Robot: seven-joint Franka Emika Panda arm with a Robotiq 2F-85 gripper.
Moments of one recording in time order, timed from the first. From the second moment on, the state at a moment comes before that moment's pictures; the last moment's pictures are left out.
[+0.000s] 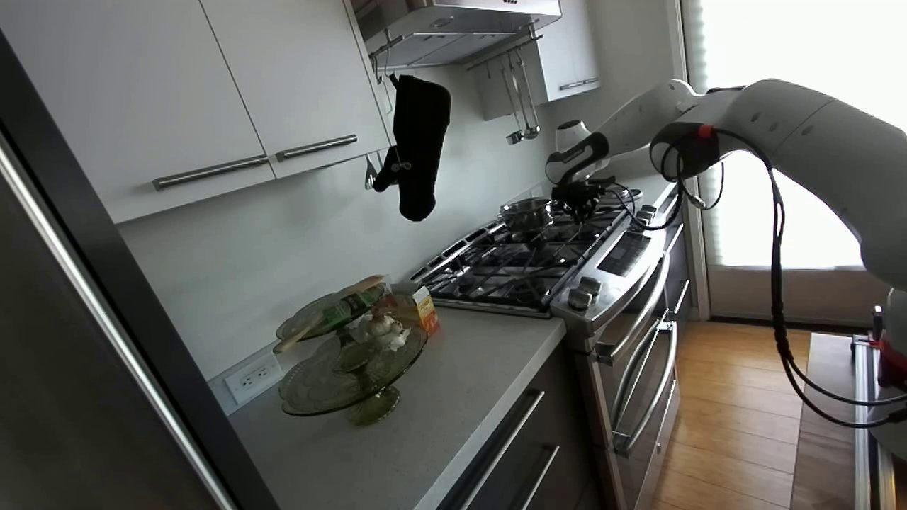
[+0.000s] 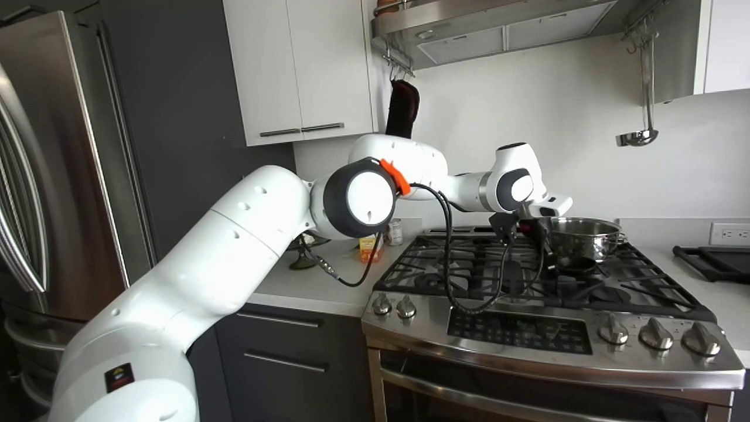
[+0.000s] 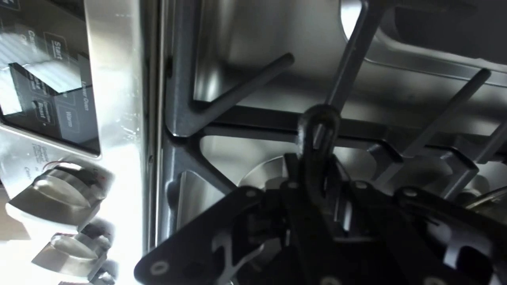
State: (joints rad) arm -0.36 0.86 -0.25 -1.01 0.08 2.18 0.74
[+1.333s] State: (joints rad) arm -0.37 0.94 -0.25 -0.90 0.08 2.10 0.71
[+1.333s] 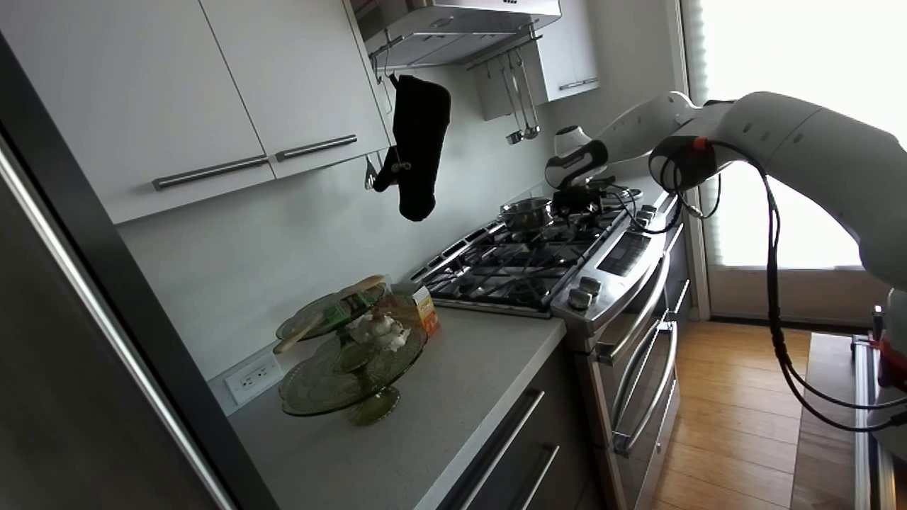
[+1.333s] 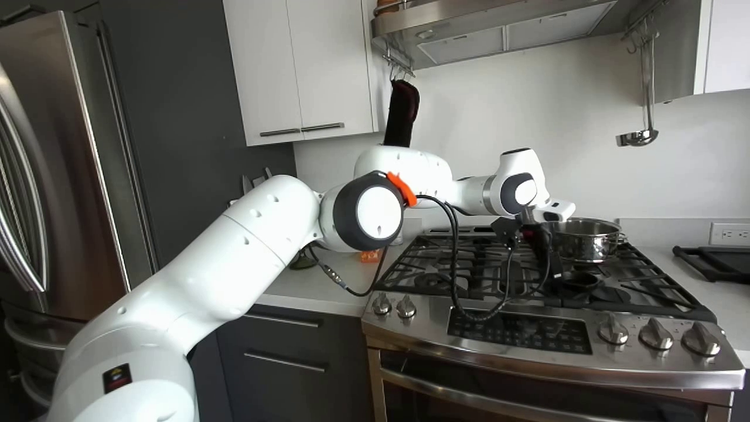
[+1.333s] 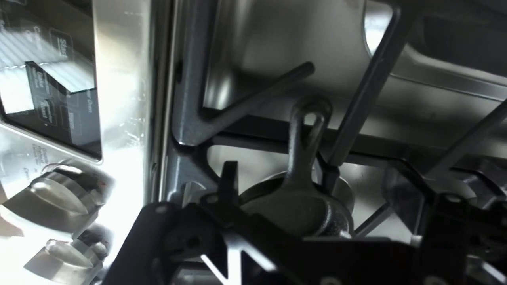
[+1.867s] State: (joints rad) arm -0.41 0.88 -0.24 -0.89 0.09 1.94 0.47
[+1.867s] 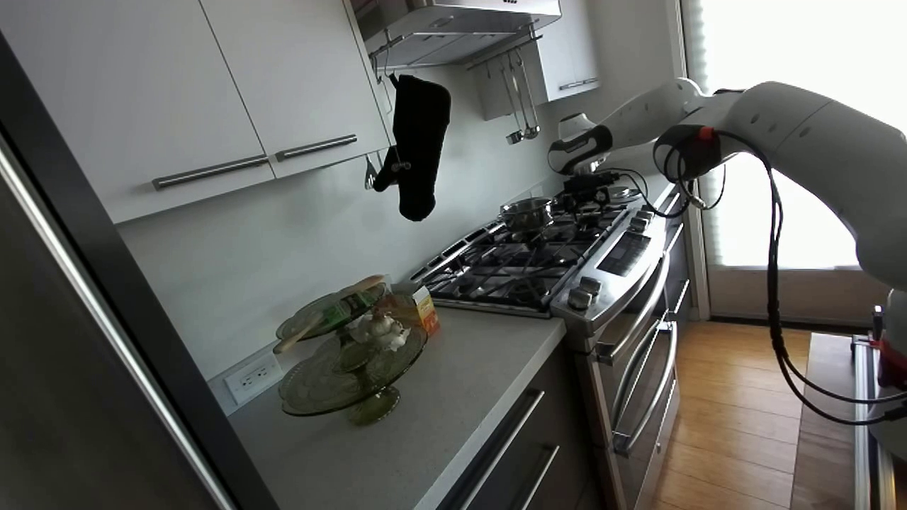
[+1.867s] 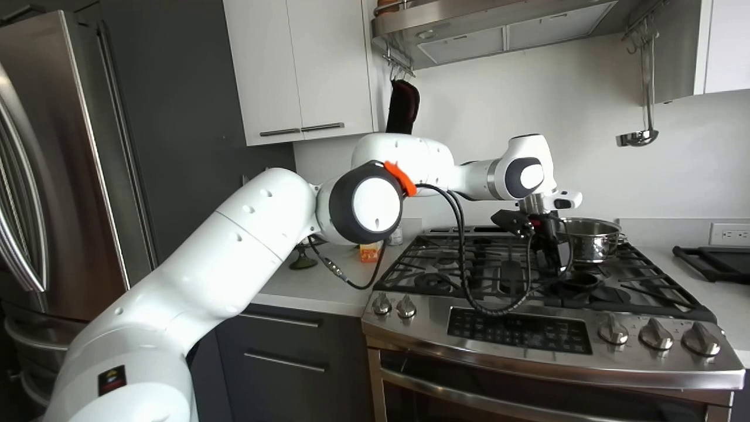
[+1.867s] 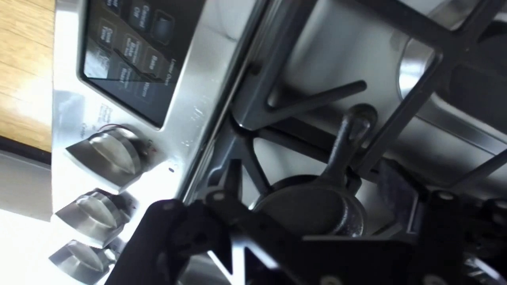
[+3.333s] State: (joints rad) arm -0.44 0.94 -0.22 -0.85 0.15 1.90 0.39
